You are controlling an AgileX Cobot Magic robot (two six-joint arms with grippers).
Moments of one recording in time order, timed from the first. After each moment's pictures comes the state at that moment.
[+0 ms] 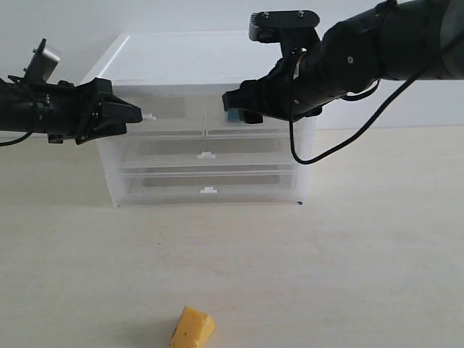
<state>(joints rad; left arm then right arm) 0.00 1.90 -1.24 -1.49 0.77 1.16 0.52 1.83 -1.41 -0.15 0.31 0.30</state>
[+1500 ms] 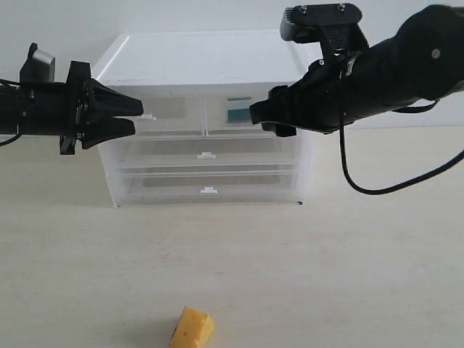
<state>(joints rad) 0.05 1.94 -1.25 -1.52 1.08 1.01 0.50 1.59 -1.14 0.11 0.26 0.00</state>
